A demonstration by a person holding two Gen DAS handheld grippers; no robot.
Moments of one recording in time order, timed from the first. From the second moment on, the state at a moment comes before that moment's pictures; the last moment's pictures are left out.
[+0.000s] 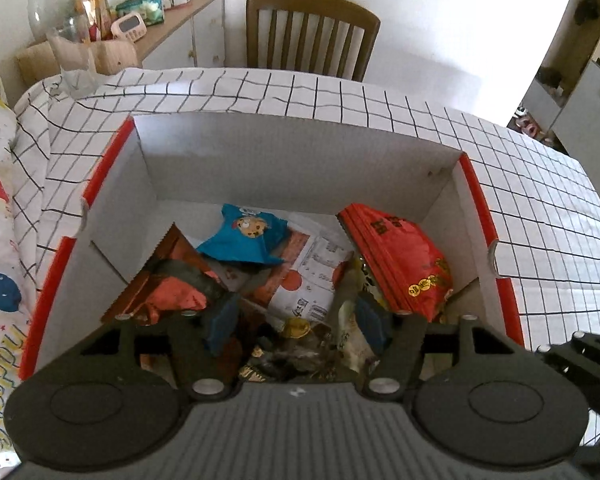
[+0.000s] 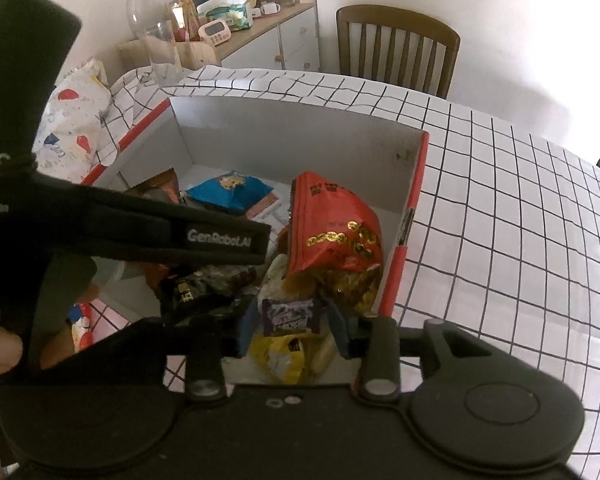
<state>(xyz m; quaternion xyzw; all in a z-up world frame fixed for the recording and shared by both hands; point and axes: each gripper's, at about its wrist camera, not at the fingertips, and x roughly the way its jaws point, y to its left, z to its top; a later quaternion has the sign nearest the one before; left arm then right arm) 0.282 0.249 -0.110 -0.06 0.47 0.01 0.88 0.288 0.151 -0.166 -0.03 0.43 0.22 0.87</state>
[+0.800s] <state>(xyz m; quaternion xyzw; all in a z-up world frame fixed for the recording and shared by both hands) 0.203 0.250 -0.040 -0.03 0.36 0.00 0.93 0.246 0.092 -0.109 0.02 0.34 0.24 0.91</state>
